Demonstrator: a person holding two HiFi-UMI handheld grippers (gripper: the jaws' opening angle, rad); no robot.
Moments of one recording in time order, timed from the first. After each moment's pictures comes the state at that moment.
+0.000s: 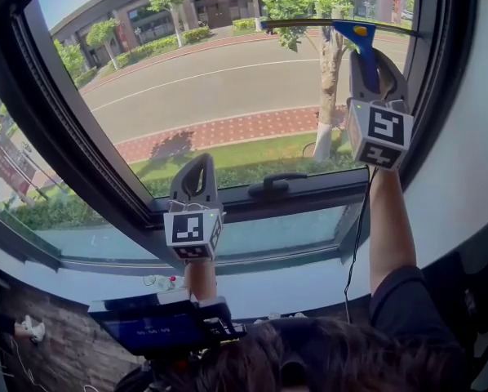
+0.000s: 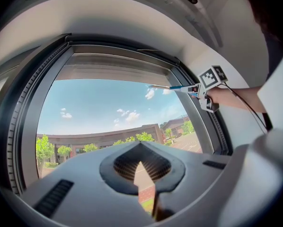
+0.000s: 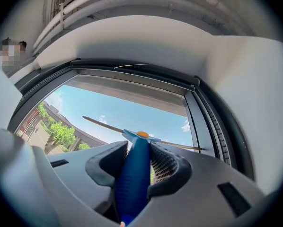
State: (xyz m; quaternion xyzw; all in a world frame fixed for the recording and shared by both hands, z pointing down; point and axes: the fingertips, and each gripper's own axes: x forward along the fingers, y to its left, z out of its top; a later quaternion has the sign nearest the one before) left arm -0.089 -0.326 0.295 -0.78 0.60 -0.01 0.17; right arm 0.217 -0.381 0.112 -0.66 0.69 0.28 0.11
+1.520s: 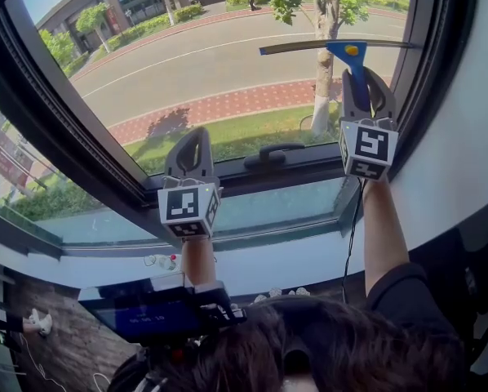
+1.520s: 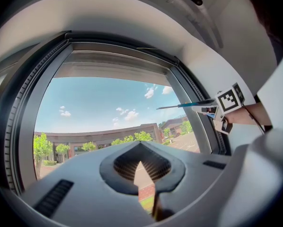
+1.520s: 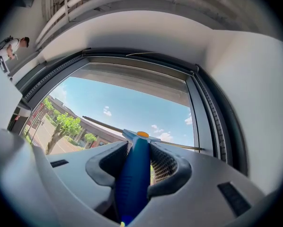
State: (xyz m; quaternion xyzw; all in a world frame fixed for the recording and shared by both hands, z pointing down) left arm -0.080 -0.328 0.299 -0.79 0.60 -0.02 0.16; right arm 0.222 -0.381 0.221 -0.66 0.70 0.26 0.05
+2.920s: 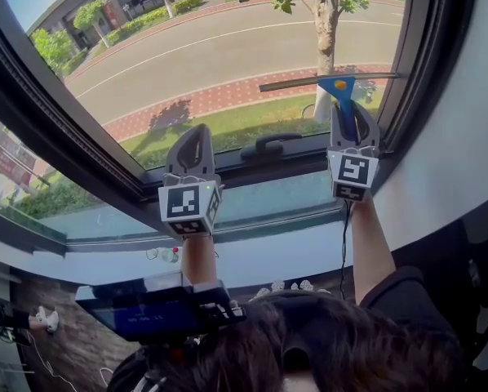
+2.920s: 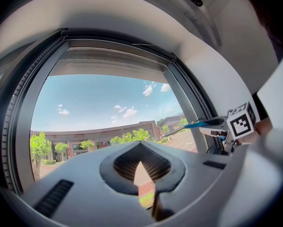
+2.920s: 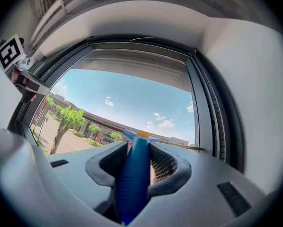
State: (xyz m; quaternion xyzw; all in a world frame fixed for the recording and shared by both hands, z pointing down) left arm -0.071 -0.328 0.308 -0.79 0.59 -0.03 0.15; right arm 0.215 -0.378 0.332 -0.67 0.72 0.19 0.00
